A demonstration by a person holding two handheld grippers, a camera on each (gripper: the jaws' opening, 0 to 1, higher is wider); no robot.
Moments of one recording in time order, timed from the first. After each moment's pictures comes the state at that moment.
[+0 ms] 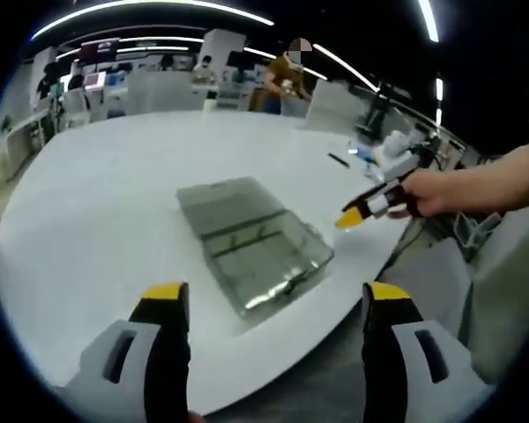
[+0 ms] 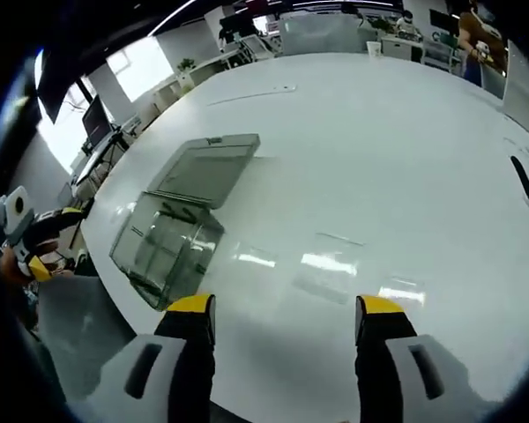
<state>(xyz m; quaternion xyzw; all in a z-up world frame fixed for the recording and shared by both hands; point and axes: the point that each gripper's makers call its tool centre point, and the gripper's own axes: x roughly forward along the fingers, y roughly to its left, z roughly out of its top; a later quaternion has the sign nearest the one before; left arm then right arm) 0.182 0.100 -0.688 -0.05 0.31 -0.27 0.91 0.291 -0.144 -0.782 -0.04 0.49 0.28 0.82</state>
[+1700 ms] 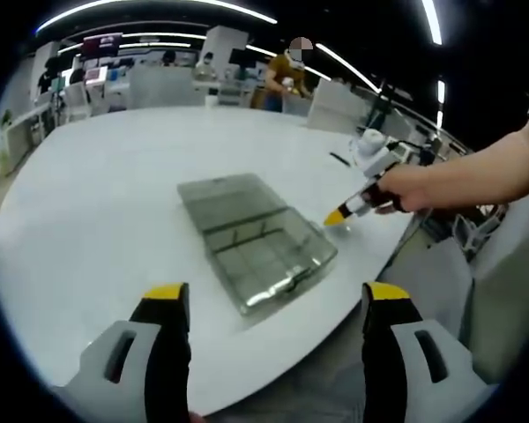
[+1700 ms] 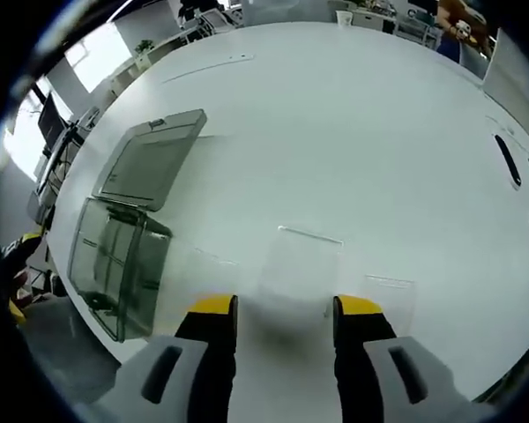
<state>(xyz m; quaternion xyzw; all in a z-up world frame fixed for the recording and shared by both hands) 0.184 0.101 -0.695 -0.06 0.32 -0.27 0.91 0.307 -0.155 -0.809 -0.06 0.56 0.18 0.81</state>
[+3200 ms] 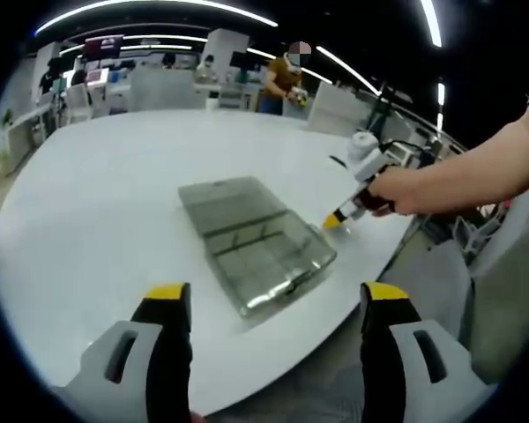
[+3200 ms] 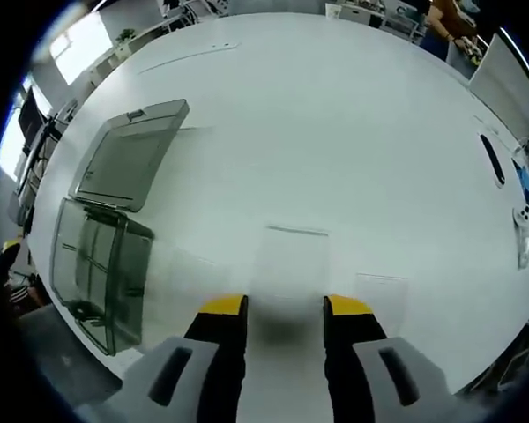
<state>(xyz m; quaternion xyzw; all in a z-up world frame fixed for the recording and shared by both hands) 0.183 0.100 -0.688 -0.06 0.31 -0.26 0.91 0.310 -0.160 -0.813 -0.10 0.58 0.13 0.80</state>
